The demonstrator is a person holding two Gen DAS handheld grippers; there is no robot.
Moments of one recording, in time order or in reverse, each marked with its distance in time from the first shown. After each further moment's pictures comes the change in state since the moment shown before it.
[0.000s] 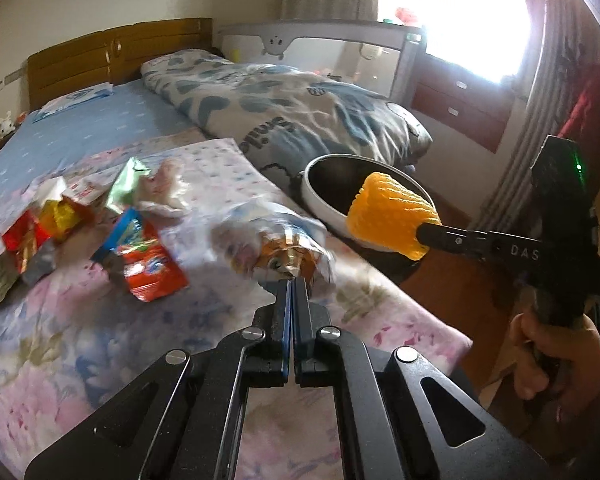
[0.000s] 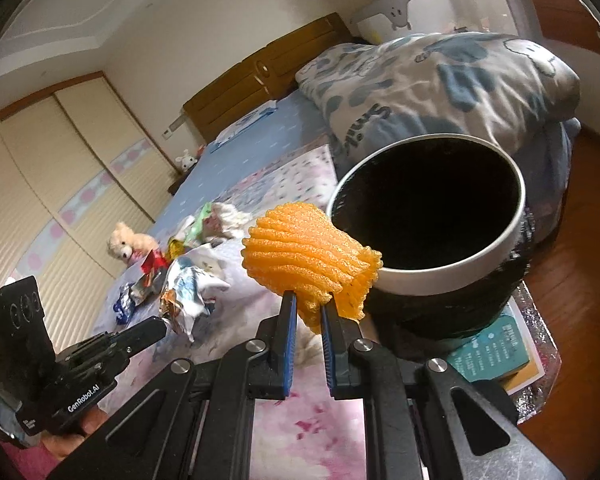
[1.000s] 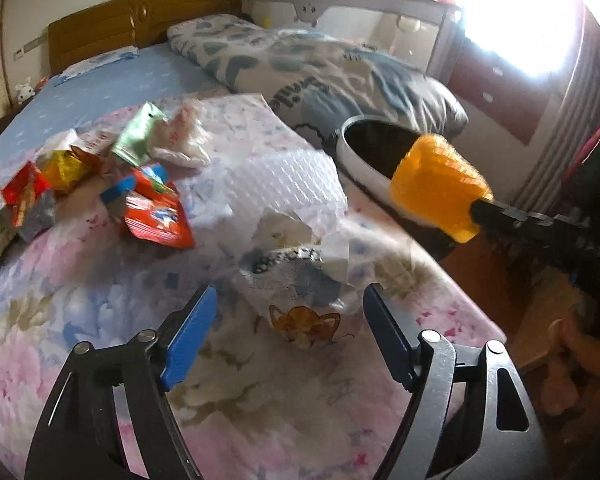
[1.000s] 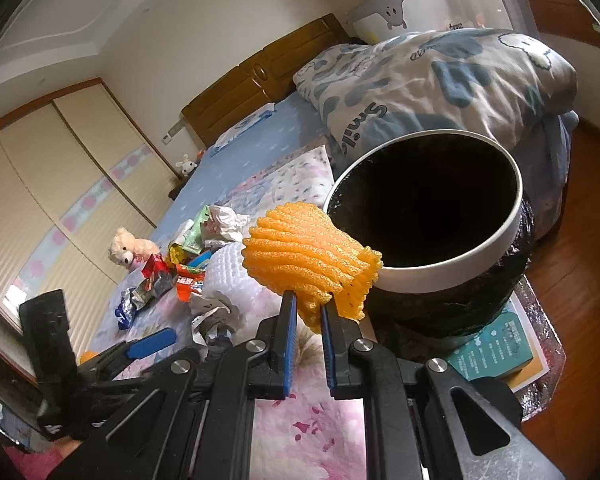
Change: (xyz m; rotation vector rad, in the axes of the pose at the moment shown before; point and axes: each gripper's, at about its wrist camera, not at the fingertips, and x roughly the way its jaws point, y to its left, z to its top) left arm 0.037 0.009 -0.018 -0.074 0.127 0.087; right arm 0.002 -0.007 -0.002 0.024 -0.003 0.016
